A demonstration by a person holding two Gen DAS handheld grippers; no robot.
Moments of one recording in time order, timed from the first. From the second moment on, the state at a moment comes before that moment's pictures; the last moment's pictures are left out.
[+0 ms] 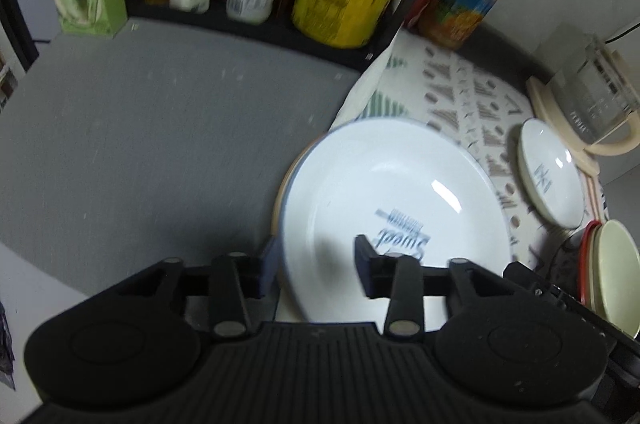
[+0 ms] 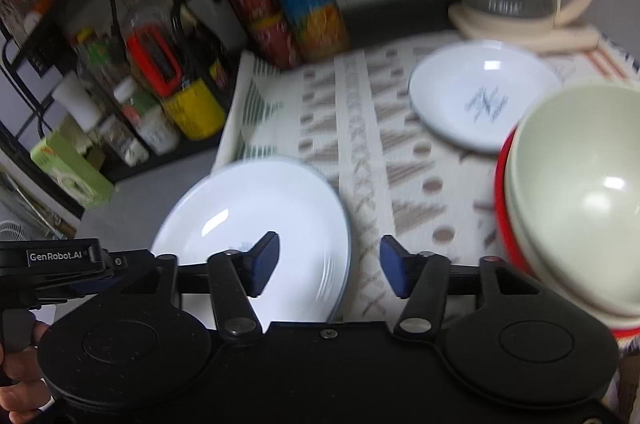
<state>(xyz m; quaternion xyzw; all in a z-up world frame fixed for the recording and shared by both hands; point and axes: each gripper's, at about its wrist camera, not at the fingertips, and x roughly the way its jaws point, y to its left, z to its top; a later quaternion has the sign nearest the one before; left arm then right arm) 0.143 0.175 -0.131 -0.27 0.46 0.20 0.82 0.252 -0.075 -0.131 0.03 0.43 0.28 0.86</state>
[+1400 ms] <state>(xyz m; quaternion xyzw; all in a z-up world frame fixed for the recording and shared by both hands) 0.324 0.102 -0.107 -0.22 0.46 0.03 0.86 0.367 -0.166 -0.099 0.10 0.40 0.10 0.91</state>
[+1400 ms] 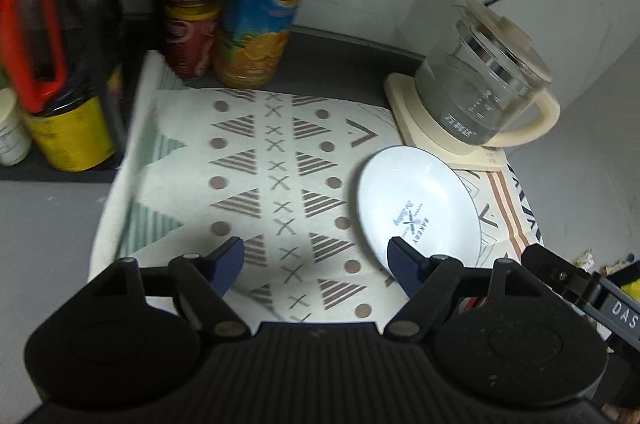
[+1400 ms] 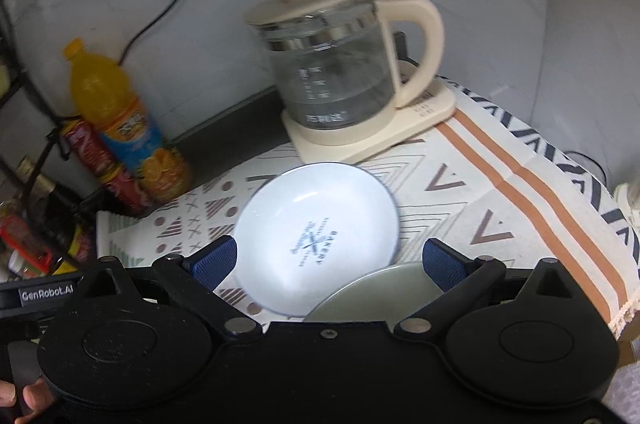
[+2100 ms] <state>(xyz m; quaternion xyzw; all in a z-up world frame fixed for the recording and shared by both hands) 0.407 0.075 -0.166 -0.19 0.52 -0.01 0.83 0.460 -0.169 -0.143 0.09 0.48 0.05 0.87</state>
